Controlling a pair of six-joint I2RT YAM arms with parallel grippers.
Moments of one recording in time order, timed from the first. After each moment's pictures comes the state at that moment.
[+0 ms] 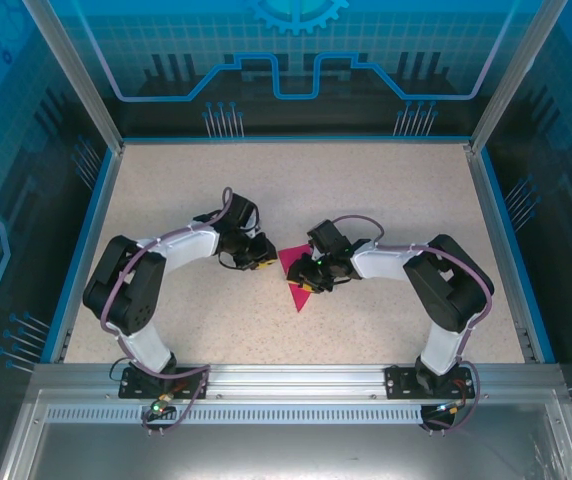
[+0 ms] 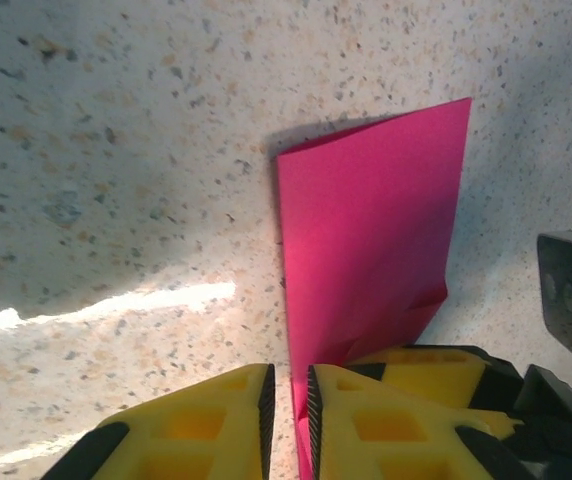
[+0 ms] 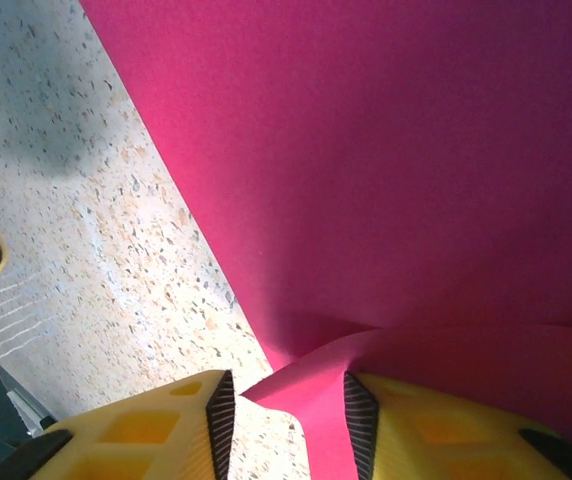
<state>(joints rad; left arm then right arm) -0.42 1.72 1.01 -0.43 0.46 -0.82 0.67 1.79 0.90 -0.18 -0.41 1.01</state>
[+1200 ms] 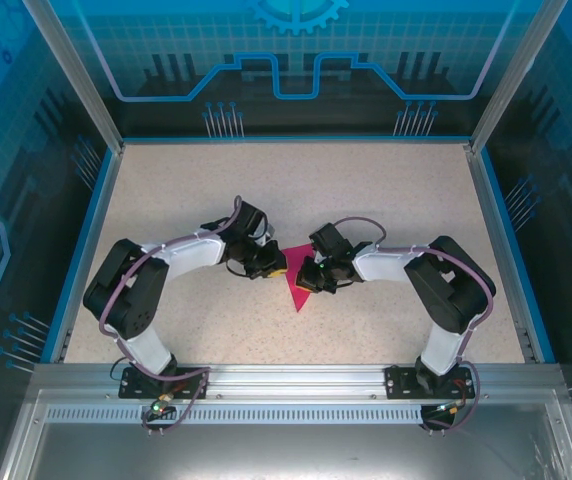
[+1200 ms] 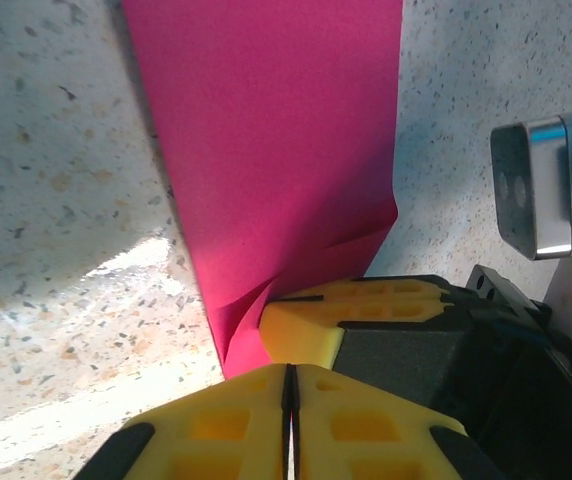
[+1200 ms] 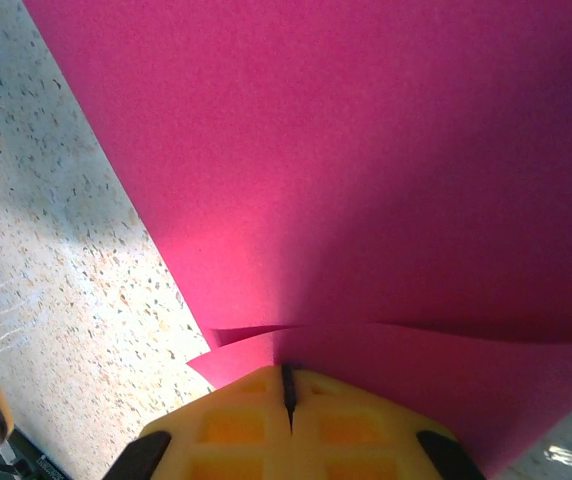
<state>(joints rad) -0.49 1.70 0.97 -0.36 0.55 -0.85 0.67 1.77 0.87 -0.18 -0.37 0.99</state>
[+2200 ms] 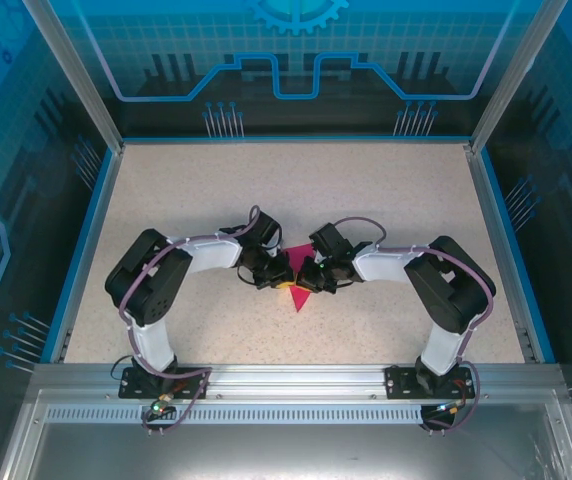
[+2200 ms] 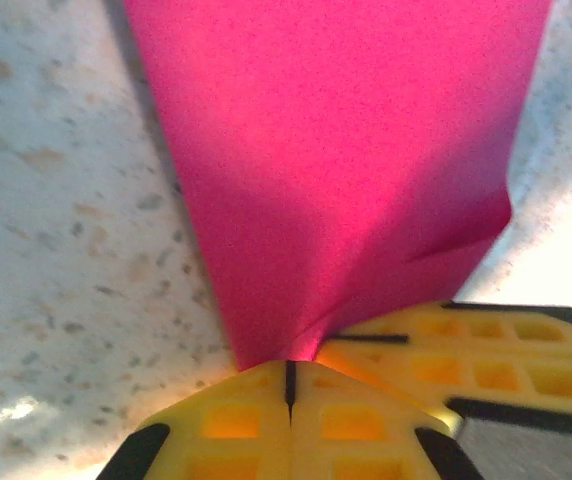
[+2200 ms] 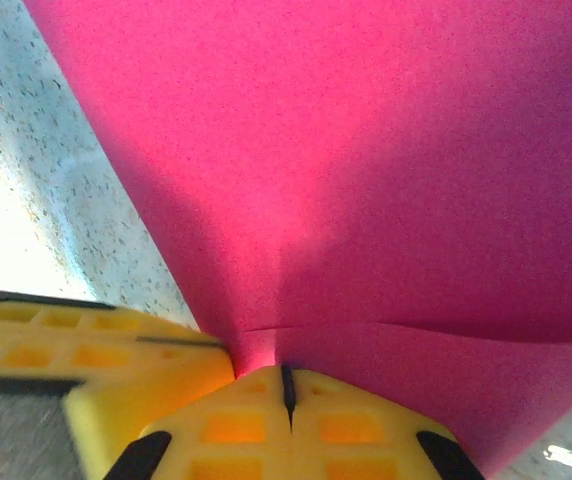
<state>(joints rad) -0.56 1.84 0.99 -0.34 0.52 -0.86 0.67 1.77 0.87 -0.18 -0.37 0.99</state>
